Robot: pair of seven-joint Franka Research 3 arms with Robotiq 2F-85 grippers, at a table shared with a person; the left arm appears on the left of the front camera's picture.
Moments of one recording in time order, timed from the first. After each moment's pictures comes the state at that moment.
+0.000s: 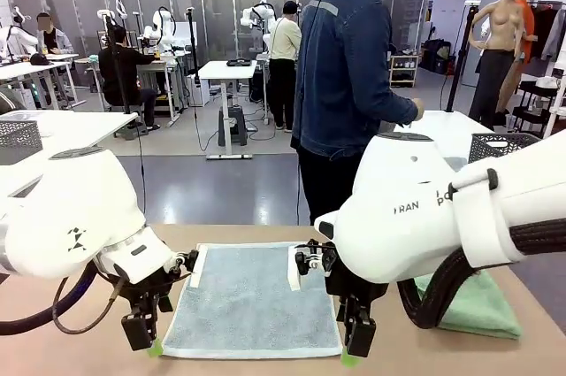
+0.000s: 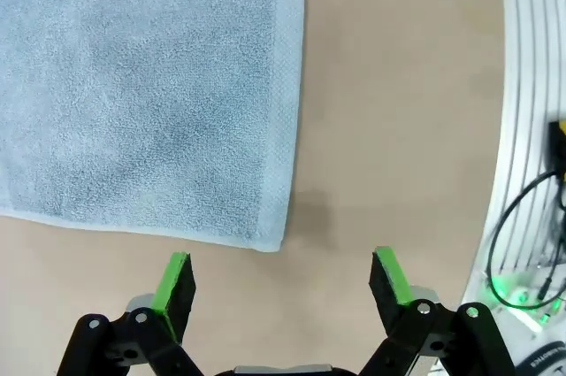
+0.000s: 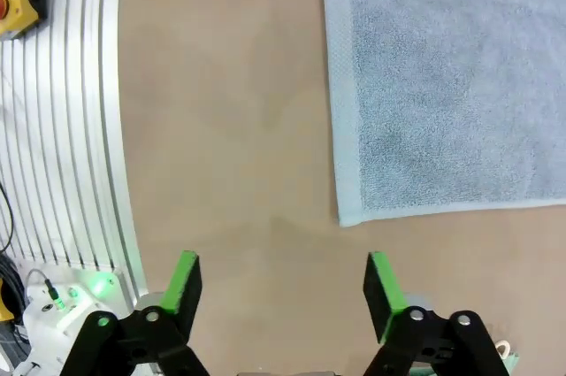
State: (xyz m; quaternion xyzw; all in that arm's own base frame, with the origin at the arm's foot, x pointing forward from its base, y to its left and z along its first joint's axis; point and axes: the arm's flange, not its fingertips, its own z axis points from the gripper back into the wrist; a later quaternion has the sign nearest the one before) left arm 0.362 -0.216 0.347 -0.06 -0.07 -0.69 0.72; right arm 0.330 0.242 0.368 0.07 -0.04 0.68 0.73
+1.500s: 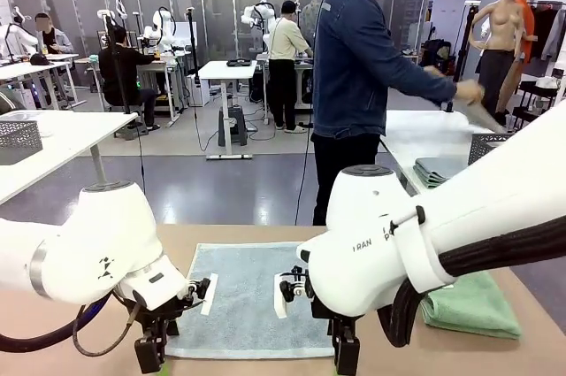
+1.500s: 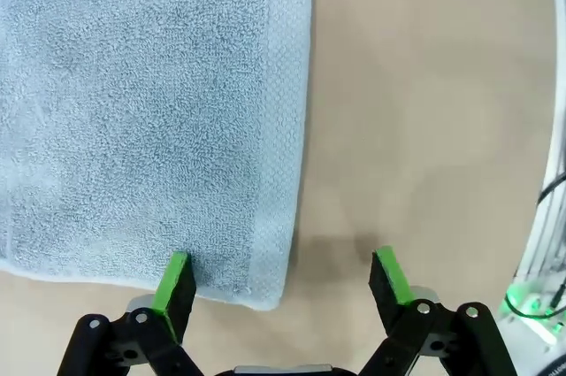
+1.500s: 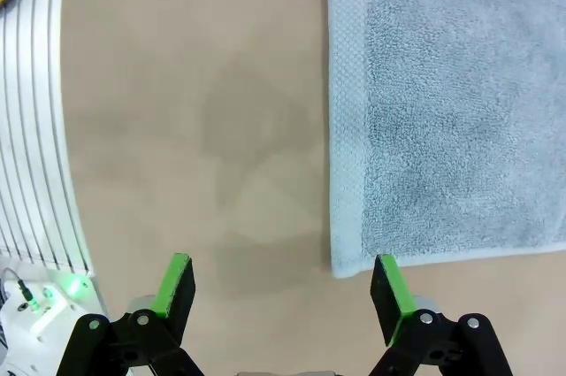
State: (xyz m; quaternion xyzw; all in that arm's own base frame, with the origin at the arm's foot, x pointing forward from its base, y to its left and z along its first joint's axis) left arm 0.370 -0.227 0.289 -0.05 -0.04 -0.69 0.72; right arm 0.343 0.265 0.313 0.04 -0.01 0.69 0.72
